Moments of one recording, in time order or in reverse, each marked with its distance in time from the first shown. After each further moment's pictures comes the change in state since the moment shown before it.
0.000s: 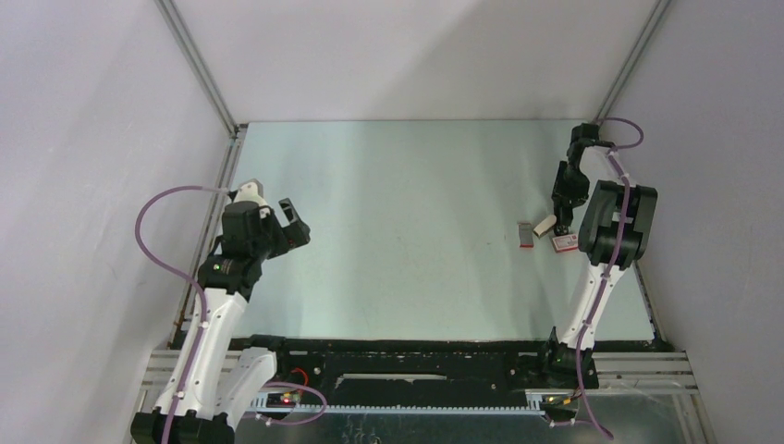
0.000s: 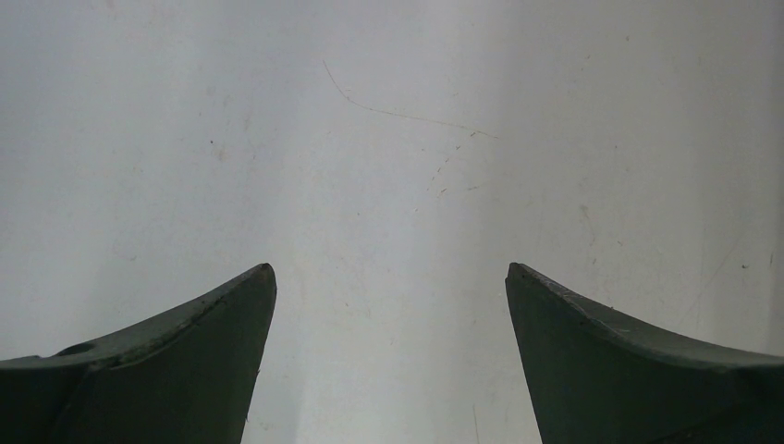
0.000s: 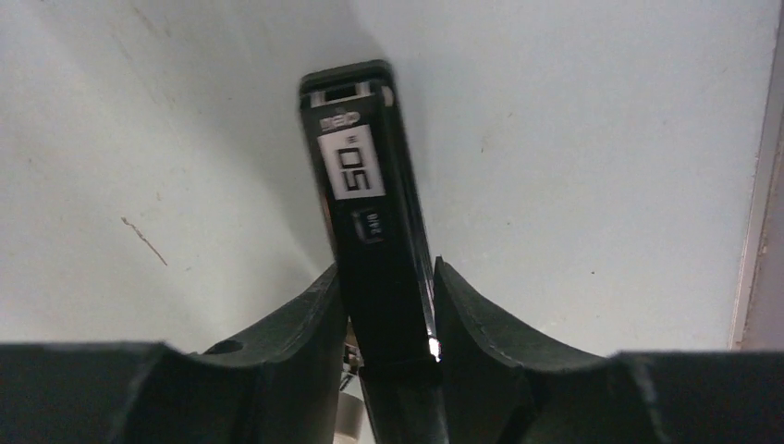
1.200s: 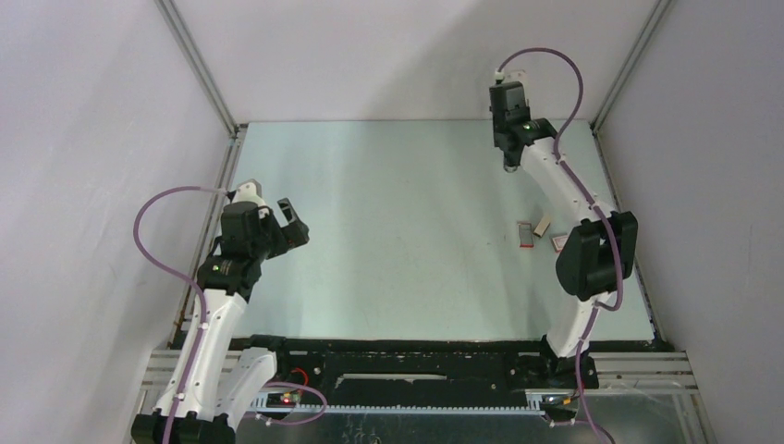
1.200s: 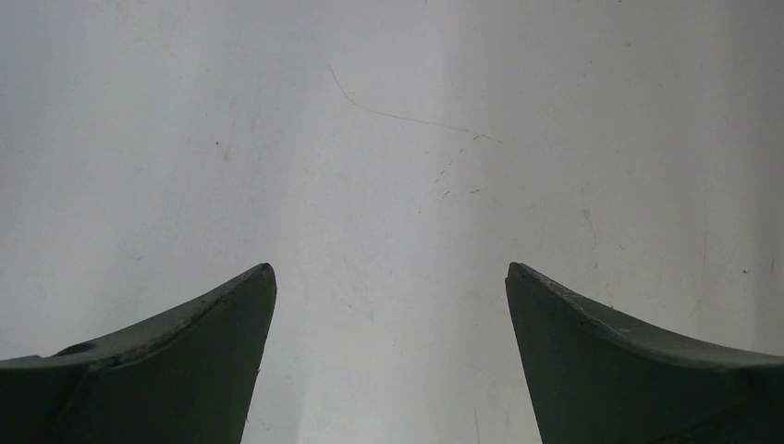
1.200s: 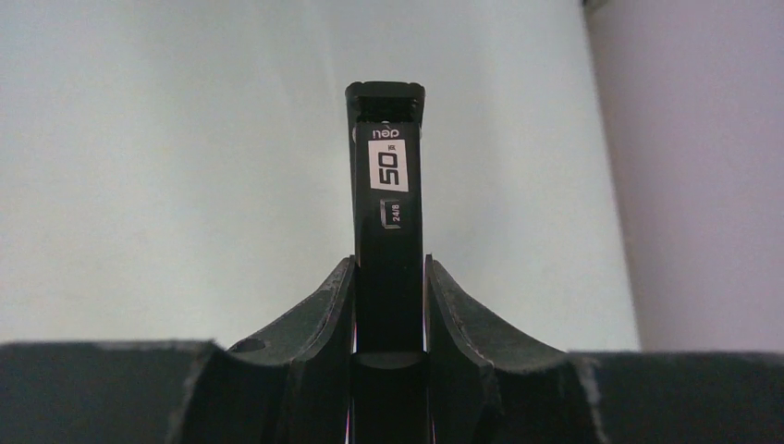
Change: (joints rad) left arm 0.006 -0.008 0.000 -0.001 -0.009 0.000; right arm 0.468 -0.288 0.073 0.227 0.401 -0.067
